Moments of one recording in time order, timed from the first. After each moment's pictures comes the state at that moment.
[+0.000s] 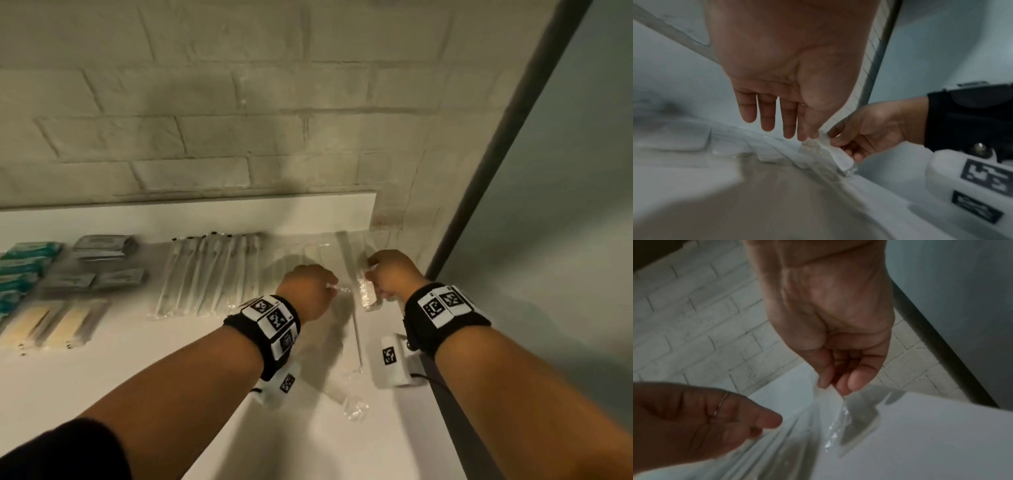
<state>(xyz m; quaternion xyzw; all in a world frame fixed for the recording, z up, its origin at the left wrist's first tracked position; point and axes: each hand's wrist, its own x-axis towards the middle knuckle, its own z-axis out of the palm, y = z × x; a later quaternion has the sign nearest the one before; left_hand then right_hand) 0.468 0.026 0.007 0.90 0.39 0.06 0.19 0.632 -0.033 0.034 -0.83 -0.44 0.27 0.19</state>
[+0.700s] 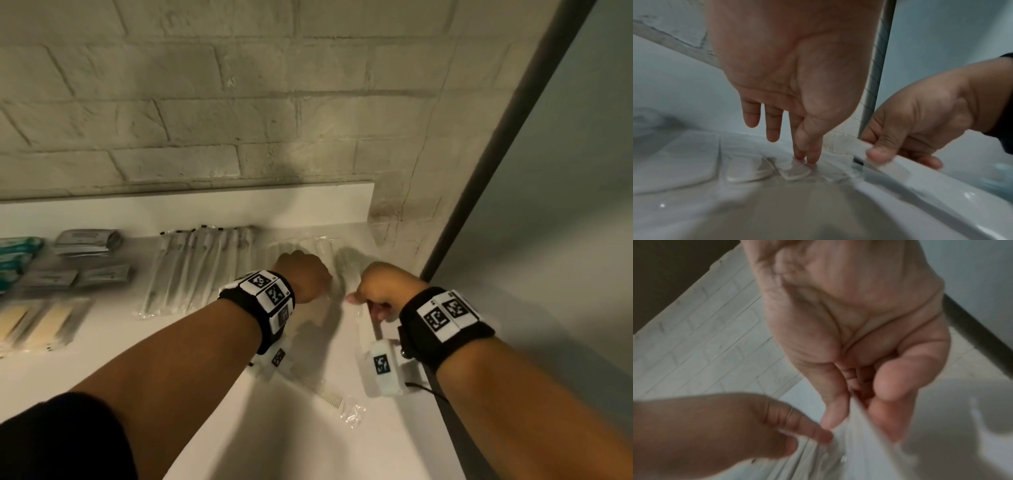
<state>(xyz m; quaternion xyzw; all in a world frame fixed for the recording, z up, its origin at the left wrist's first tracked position) 0.482 0.050 0.023 0.93 0.33 -0.14 0.08 0.613 -0.034 0.036 -0.84 -0.36 0.41 0.04</state>
